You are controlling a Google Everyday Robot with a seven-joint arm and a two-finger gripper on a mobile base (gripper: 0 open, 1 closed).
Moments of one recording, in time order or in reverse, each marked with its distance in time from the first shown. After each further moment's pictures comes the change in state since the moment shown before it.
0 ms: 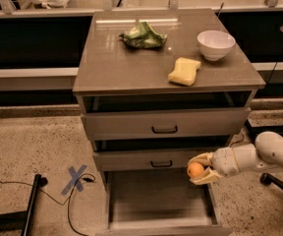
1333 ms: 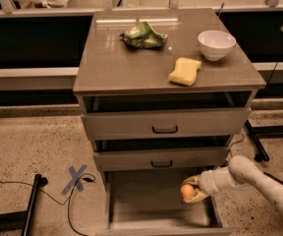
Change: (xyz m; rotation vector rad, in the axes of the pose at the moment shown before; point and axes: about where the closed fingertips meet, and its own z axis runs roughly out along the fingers) arm 0.175 0.006 0.099 -0.040 0.178 -0.079
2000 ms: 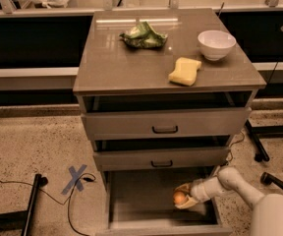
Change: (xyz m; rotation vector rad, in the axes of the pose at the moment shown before) arm 0.062 0.001 0.079 -0.034 -0.083 0.098
